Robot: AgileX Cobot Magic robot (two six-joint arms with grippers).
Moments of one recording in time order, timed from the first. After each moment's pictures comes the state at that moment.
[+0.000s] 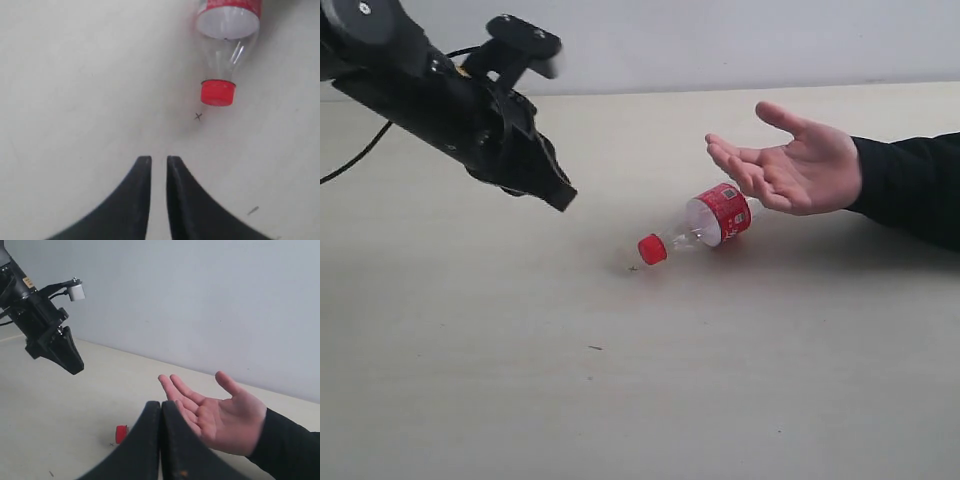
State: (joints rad) left arm -0.38 1.73 -1.16 -0.38 0.59 0.62; right arm 0.38 0.10 -0.10 0.86 0.22 -0.89
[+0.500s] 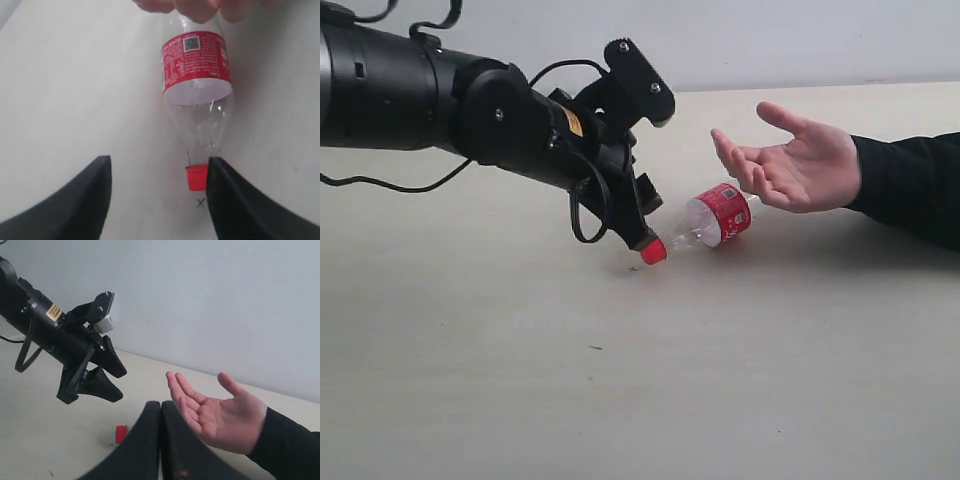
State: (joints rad) left arm -0.59 1.85 -1.16 -0.18 0.23 0.62; right arm 0.38 0.10 -0.10 0.86 0.22 -0.89
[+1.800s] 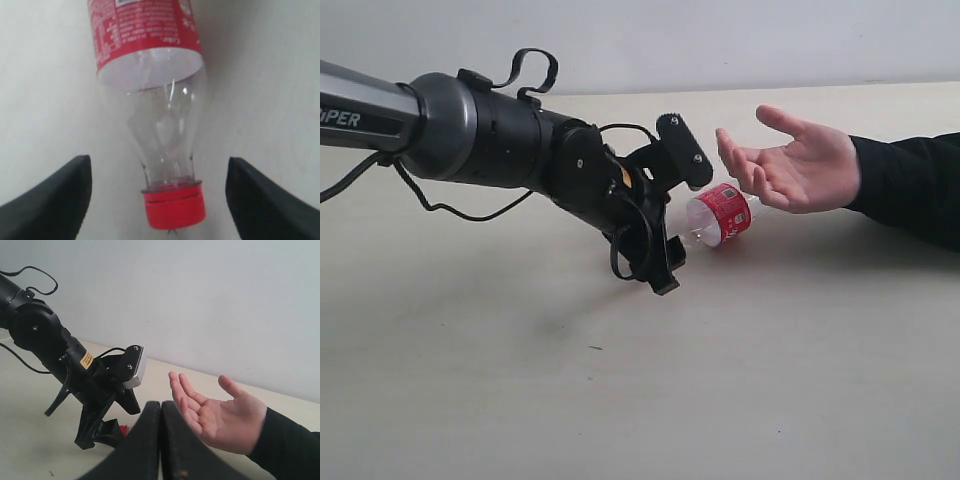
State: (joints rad) left arm -0.62 2.08 -1.29 -0.19 0.28 0.68; right arm 0.38 0.10 -0.10 0.86 0.22 -0.89
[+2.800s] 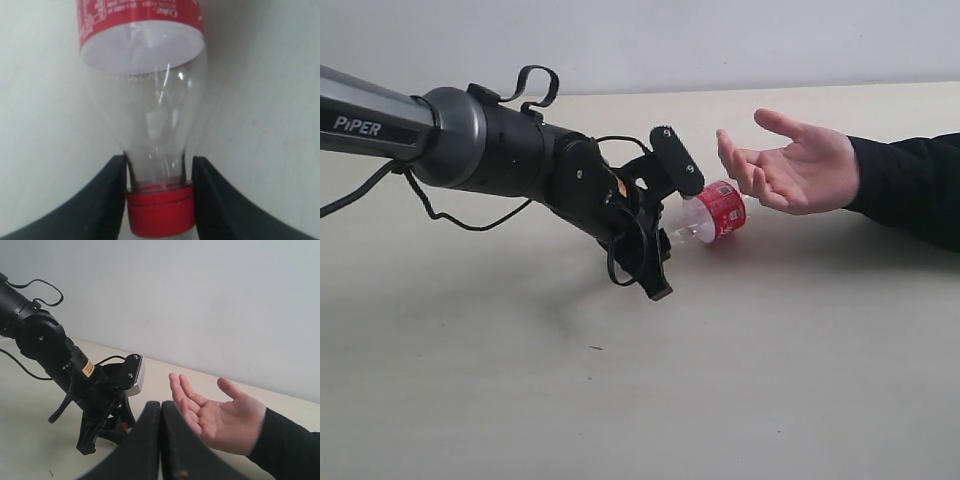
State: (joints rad) left arm -0.61 2.12 -1.29 -0.20 0.26 0.67; right arm 0.38 0.10 -0.10 0.86 0.22 -0.89
